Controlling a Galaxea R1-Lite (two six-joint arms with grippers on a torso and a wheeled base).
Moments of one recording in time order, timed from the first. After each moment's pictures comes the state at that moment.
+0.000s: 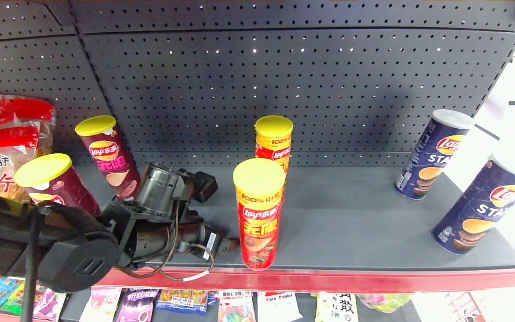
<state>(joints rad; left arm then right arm) -0.58 1.81 -0.77 -0.33 -0.02 -0.03 0.27 0.08 -0.18 0.32 -0.32 -0.01</state>
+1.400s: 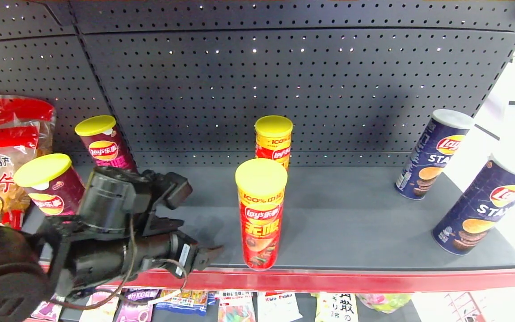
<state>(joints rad) -0.58 1.58 -0.62 -0.32 -0.02 -0.03 0.27 0.08 -0.18 0.32 -0.30 -0.02</state>
